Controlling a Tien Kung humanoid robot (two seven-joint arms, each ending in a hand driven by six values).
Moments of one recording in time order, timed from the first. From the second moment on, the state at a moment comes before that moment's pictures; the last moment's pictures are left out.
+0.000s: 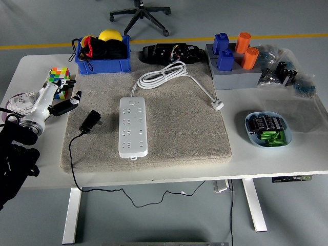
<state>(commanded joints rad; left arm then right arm) -0.32 0.24 -1.32 -1.12 1.71 0.12 0.05 0.03 -0.20 1.20 0.20 -0.82 -0.03 -0.14</state>
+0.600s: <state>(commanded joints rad) -0.31 0.24 -1.32 -1.12 1.71 0.11 0.06 0.03 -0.20 1.20 0.20 -0.81 -0.03 -0.14</state>
